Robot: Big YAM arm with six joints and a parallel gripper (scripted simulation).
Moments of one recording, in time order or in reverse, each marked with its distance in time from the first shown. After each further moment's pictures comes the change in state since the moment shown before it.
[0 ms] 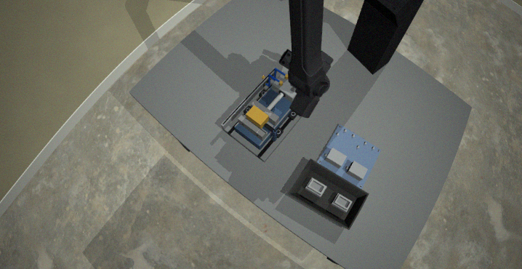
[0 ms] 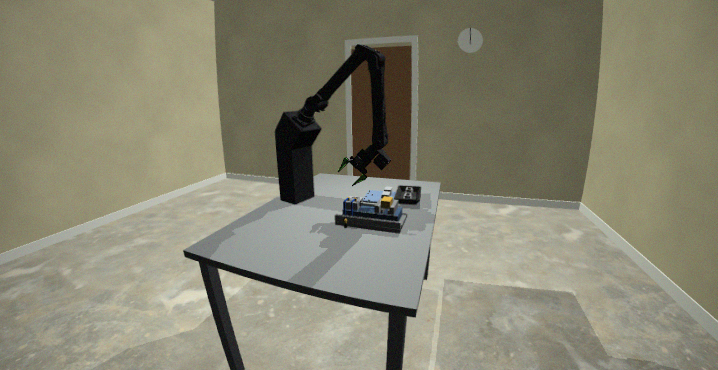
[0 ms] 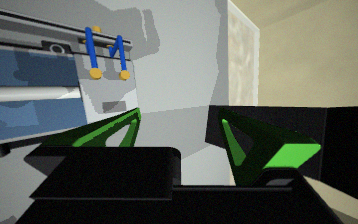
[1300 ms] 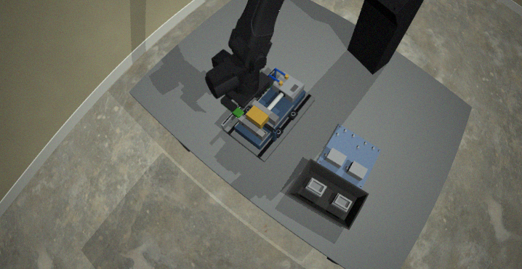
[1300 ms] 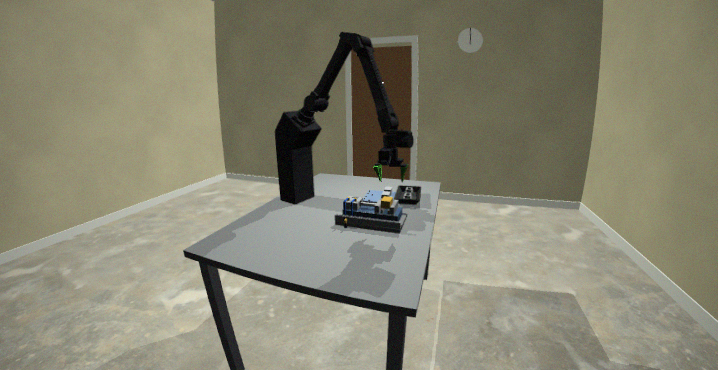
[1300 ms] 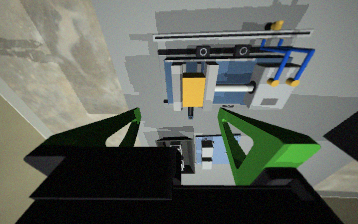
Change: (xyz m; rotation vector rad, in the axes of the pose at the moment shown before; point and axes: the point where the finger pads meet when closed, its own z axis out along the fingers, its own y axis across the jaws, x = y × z) arm -0.116 0.169 -0.126 -0.735 0.465 0.145
